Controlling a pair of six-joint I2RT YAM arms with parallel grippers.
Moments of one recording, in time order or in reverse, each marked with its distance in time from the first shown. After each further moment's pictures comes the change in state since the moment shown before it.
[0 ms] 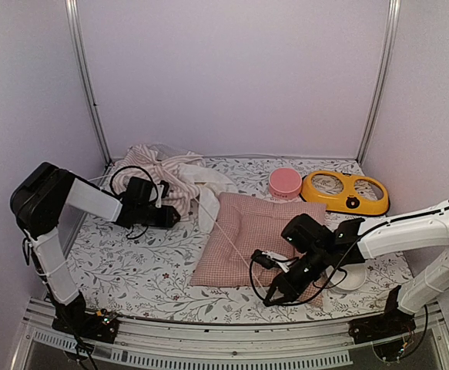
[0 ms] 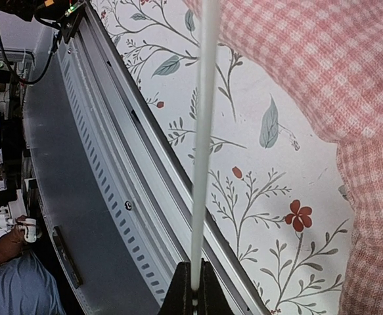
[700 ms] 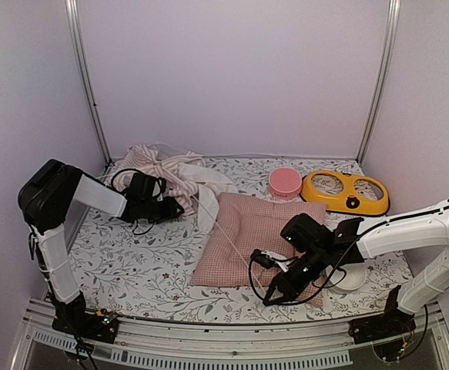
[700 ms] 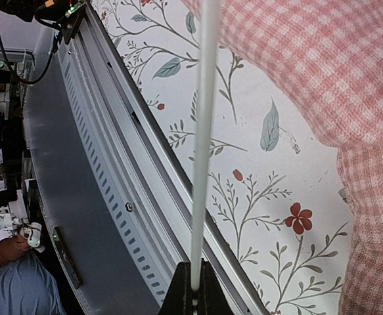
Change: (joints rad) left arm 0.011 0.074 0.084 0.028 0.037 -0.275; right arm 0.000 0.010 0.010 0.000 -0.001 -0.002
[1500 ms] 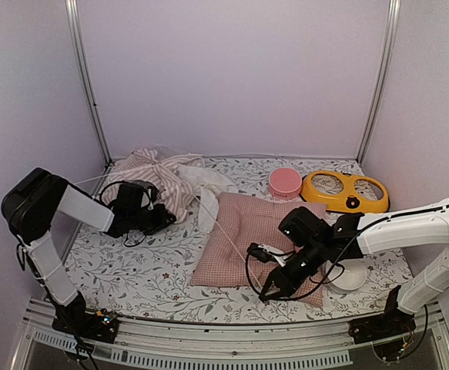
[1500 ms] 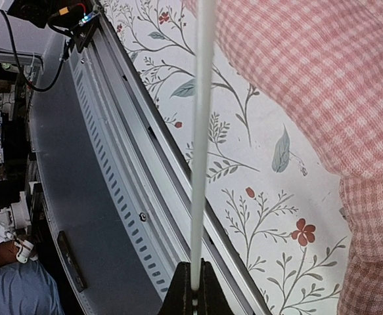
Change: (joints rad) left arm -0.003 -0.132 -0.218 0.154 0.099 -0.173; right arm -0.002 0.000 0.049 -0.018 0.003 -0.006
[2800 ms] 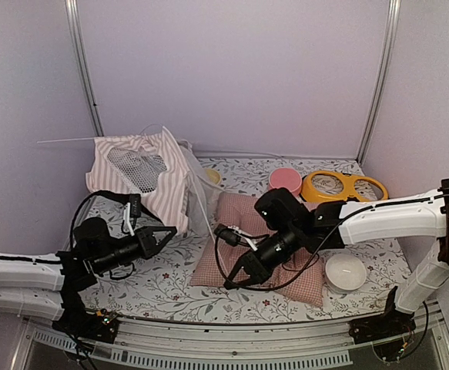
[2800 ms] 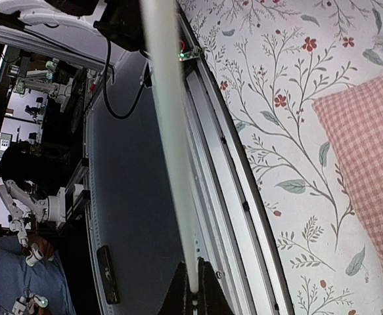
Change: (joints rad) left arm -0.459 -0.840 -0.477 0.182 -0.228 -0.079; right arm 0.051 0.132 0.231 0.115 -0.138 0.039
